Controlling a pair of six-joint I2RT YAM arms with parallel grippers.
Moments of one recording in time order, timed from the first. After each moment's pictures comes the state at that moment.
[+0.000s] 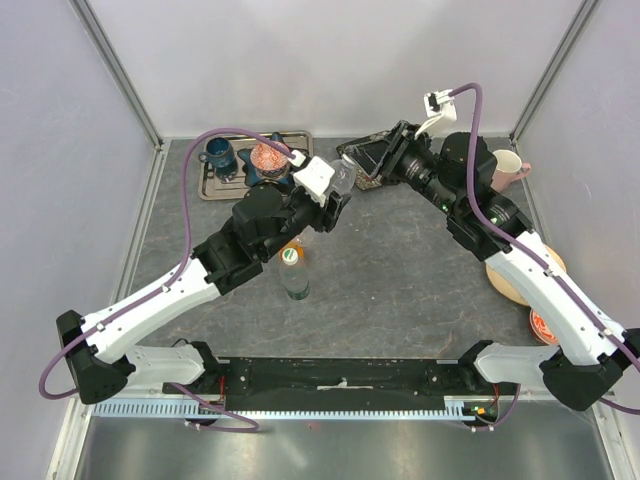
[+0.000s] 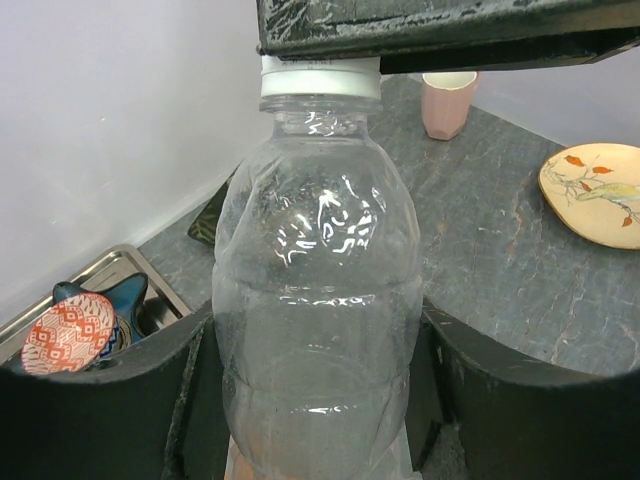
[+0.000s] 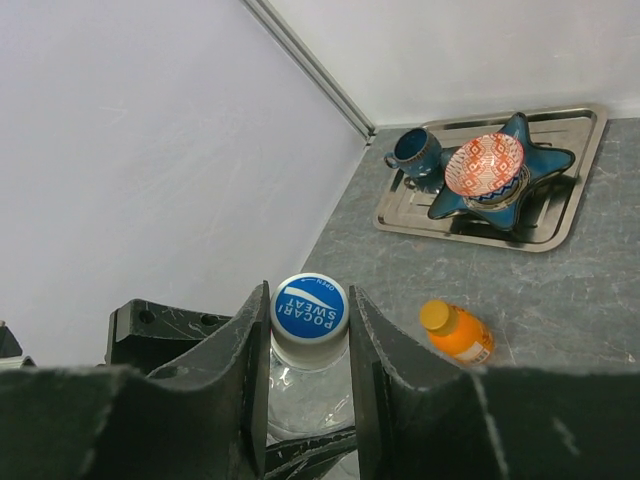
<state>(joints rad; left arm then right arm) -0.94 1.19 1.19 -0.03 -0.22 0.14 0.64 1.23 1.49 -0.26 -0.03 0.69</state>
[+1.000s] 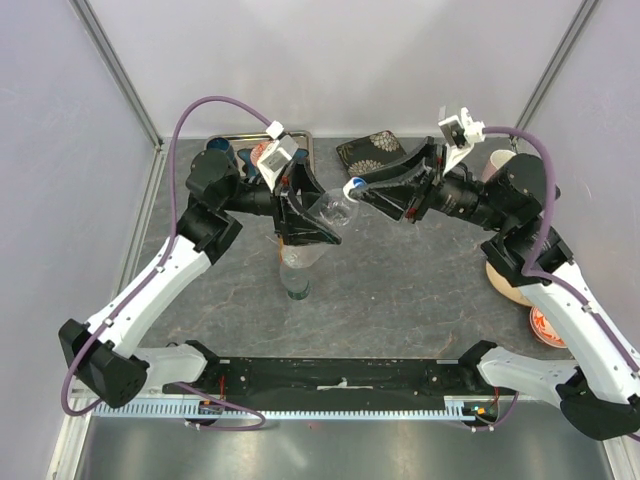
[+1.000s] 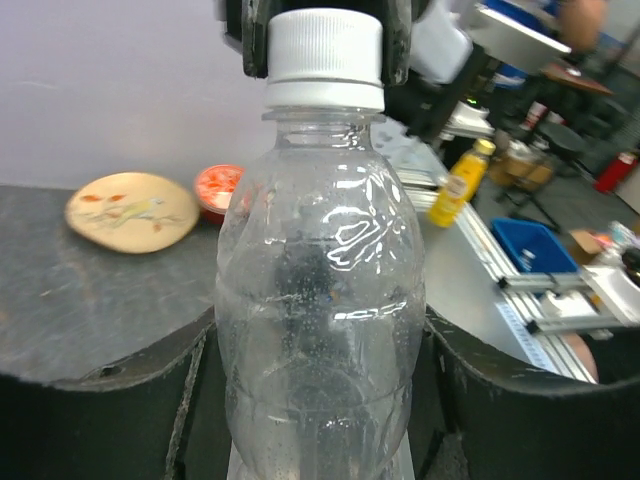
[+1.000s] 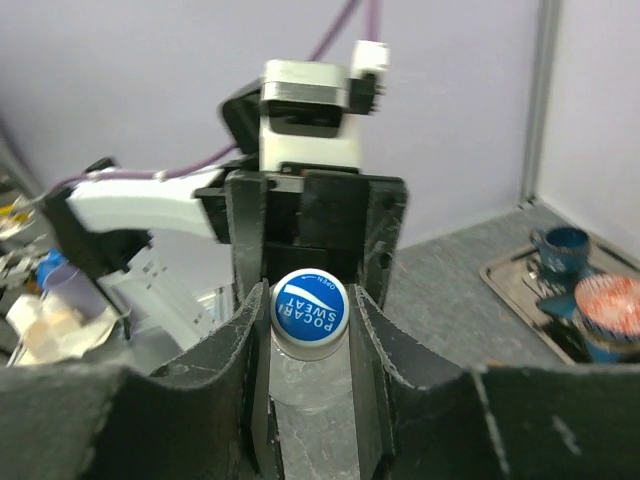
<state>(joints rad) -0.59 1.22 1.24 0.22 1.16 -0.48 0.63 1.07 1.43 -0.12 -0.59 0.39</state>
